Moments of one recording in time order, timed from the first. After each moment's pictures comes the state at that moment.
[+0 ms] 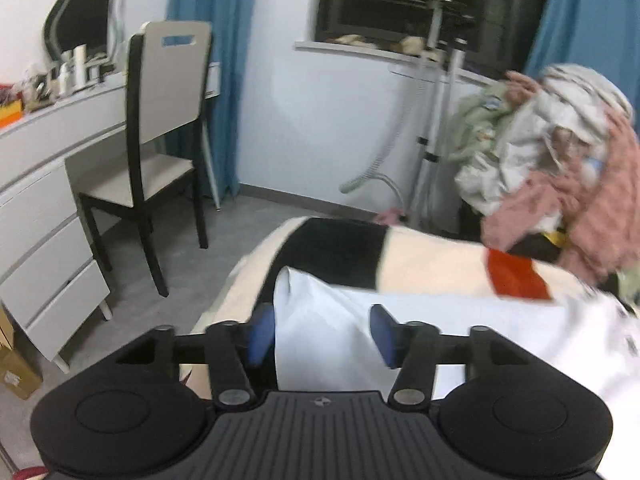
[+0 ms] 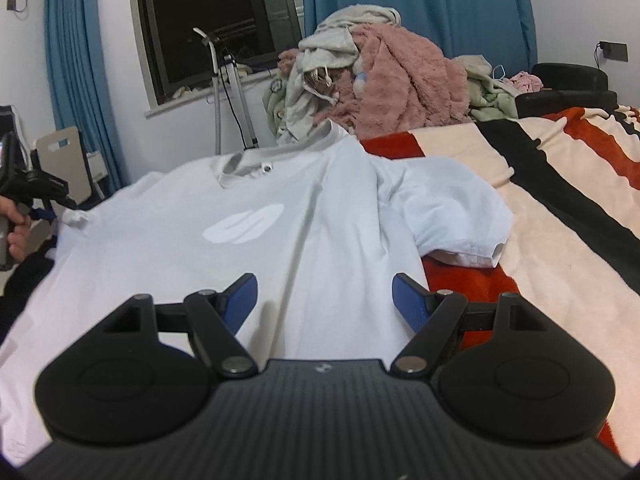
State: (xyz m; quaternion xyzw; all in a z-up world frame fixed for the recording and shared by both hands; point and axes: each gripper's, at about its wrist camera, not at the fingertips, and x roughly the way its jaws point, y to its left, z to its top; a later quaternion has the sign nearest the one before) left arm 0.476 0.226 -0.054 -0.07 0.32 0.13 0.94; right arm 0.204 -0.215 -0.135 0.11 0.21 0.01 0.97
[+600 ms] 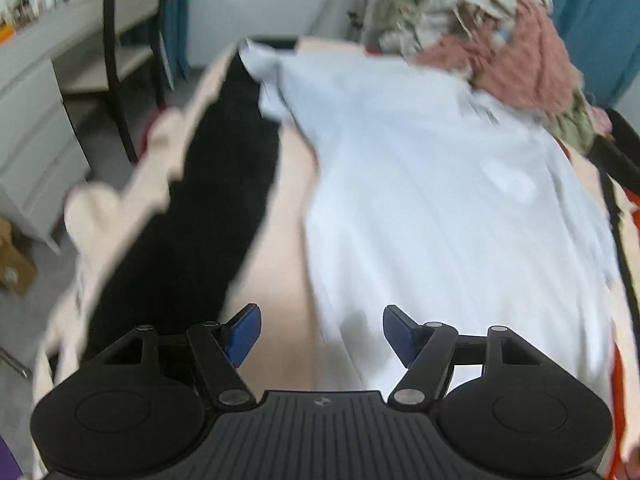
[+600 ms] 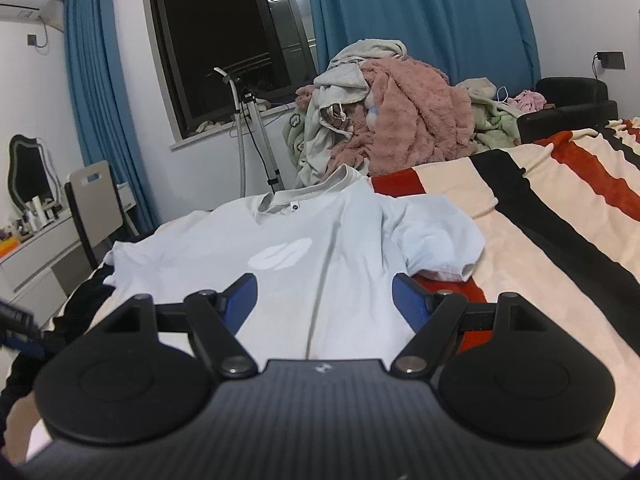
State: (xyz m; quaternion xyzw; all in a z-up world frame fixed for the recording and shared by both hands) left arm 0.171 0.140 -0.049 -0.10 0.48 0.01 0.87; right arm 0.122 -0.228 -0.084 0.13 0.18 0.04 0.97
